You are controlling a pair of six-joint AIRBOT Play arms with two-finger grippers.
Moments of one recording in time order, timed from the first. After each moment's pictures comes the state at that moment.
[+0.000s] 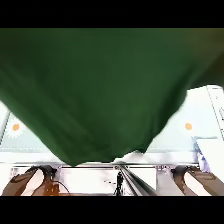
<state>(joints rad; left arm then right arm) 0.30 -0.88 1.91 0.81 -1.41 -1.29 -0.09 -1.01 2.03 -0.99 1.60 1.55</state>
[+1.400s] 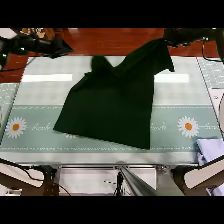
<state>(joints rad) 0.11 -1.72 1.82 0.80 -1.22 -1.28 -0.04 -1.79 2.03 -1.10 1.14 1.45</state>
